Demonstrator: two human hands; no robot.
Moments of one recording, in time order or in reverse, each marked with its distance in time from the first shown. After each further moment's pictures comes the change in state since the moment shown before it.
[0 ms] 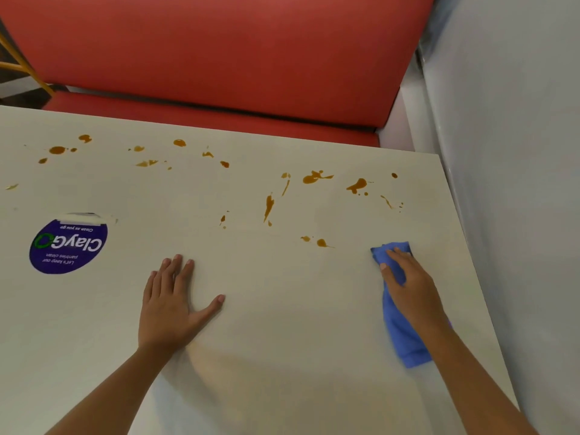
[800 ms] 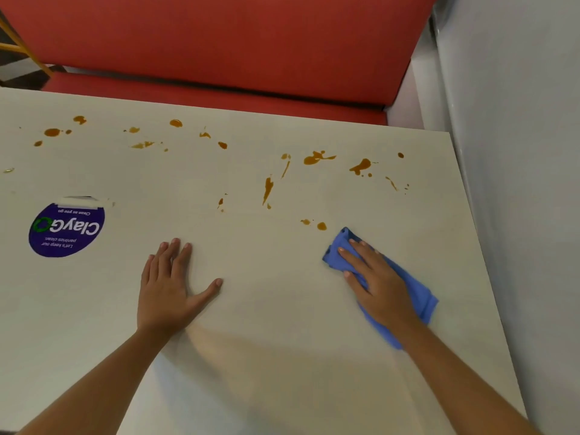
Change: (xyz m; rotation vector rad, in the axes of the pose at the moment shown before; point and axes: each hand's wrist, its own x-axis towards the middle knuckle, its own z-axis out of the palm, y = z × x) left_hand 0.000 0.004 -0.002 0.000 0.001 -0.011; right_hand -0.018 -0.005 0.039 -0.139 -0.110 -0.409
